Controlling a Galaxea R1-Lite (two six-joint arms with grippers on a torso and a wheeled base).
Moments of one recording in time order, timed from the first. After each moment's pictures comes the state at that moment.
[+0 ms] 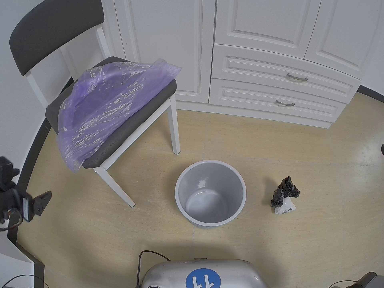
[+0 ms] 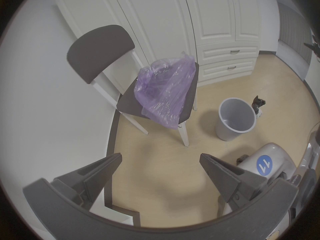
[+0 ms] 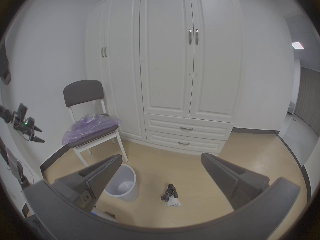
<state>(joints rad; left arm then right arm) -0.13 0.95 -0.63 0.14 0.21 0.33 0.01 0.69 -0.64 -0.09 0.12 -0.07</state>
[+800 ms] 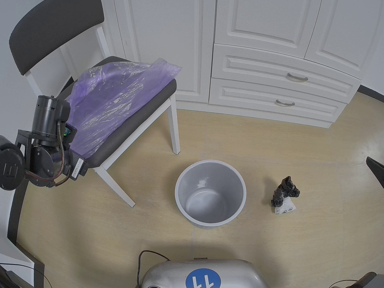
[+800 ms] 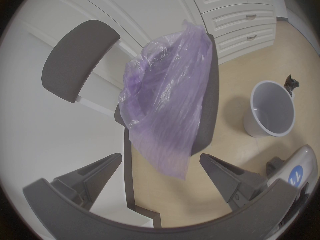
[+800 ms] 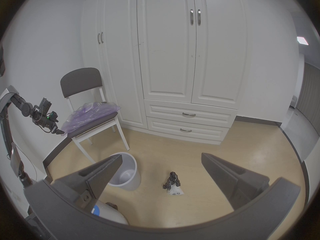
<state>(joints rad) -0.33 1.54 -0.93 -0.01 0.64 0.32 0.00 0.77 -0.58 -0.11 0.13 -0.07</state>
